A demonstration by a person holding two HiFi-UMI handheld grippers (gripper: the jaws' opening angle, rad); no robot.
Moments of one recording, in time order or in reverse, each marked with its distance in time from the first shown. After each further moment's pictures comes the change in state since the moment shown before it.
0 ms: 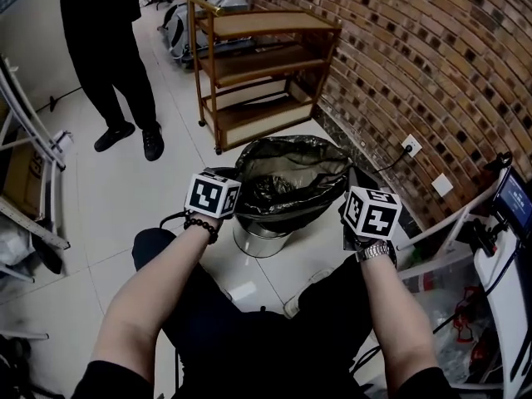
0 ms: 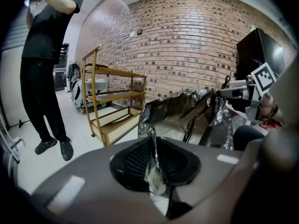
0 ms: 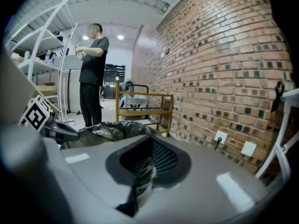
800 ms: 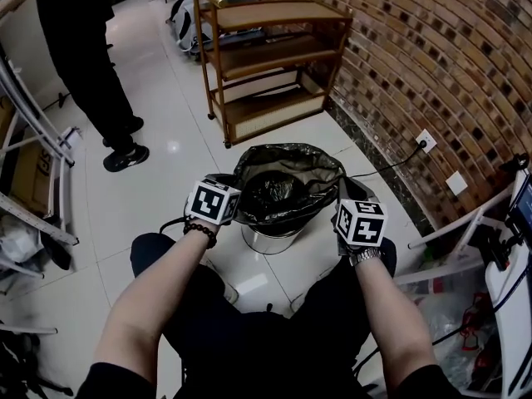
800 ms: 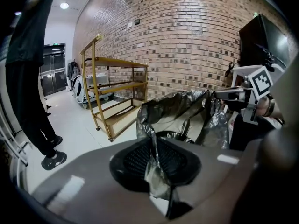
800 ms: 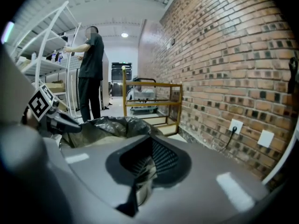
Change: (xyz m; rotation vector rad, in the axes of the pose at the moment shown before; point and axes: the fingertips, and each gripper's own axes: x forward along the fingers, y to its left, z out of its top) left arm 0.013 0.015 -0.040 0.052 0.108 0.039; right arm 0.048 0.023 -0.068 -0.001 0.045 0.121
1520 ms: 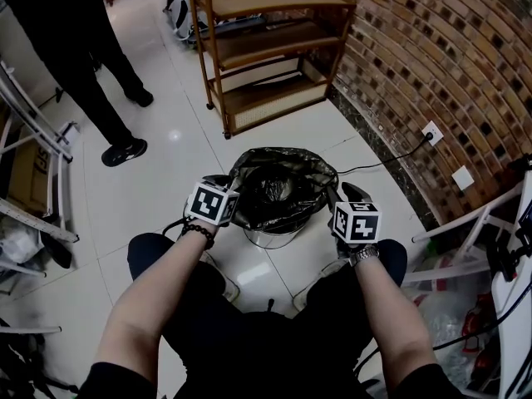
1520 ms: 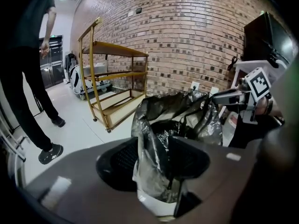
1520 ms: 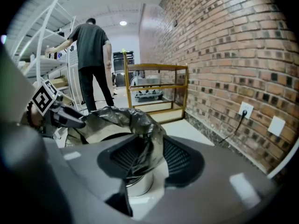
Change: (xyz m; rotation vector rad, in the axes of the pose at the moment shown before) left arm 0.031 0.012 -0.048 -0.048 0.131 -0.007; right arm 0.034 0.008 -0.059 0.018 0.161 0.084
